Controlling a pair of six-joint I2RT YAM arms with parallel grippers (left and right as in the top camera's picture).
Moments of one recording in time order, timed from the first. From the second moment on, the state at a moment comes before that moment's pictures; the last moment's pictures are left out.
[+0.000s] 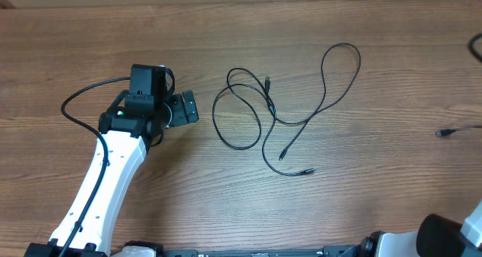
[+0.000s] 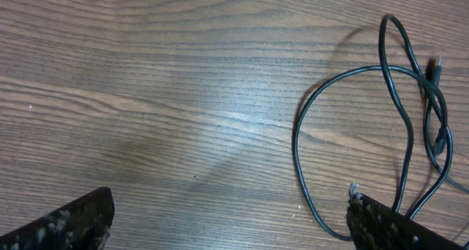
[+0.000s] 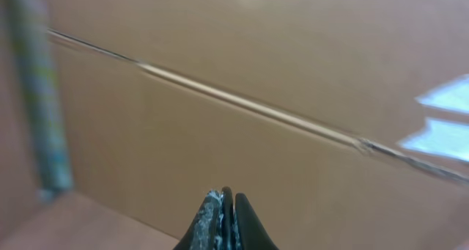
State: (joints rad) left arm -0.15 1.40 1.07 -0.71 -0.01 -0.36; right arm -0.39 1.59 2.12 -0.80 0.93 0.01
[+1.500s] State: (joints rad) left arm -0.15 1.40 1.07 -0.71 -0.01 -0.36; right arm -1.11 1.82 1.67 -0.99 -0.01 0.31
